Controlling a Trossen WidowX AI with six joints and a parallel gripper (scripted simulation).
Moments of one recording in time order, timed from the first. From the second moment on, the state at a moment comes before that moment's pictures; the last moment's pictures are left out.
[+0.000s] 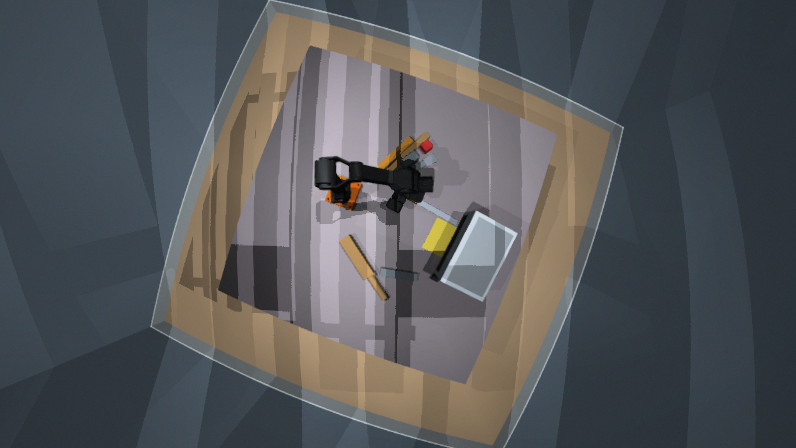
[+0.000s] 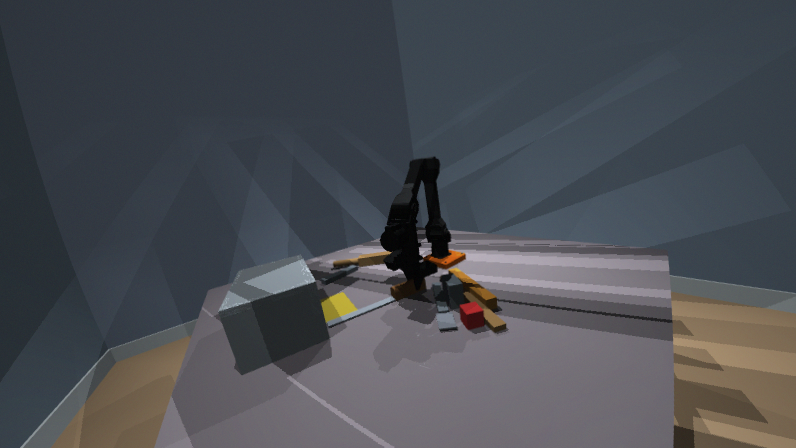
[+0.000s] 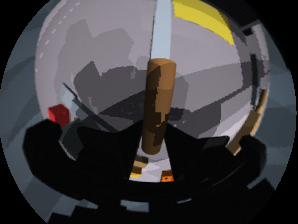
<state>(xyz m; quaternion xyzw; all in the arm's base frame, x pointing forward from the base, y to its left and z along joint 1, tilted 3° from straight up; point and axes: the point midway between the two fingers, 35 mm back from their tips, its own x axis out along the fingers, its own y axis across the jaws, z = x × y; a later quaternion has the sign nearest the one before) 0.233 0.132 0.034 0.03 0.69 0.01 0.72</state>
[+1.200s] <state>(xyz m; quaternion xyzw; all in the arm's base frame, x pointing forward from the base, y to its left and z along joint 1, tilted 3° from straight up) 0.280 0.129 0.037 0.04 0.69 0.00 0.72</state>
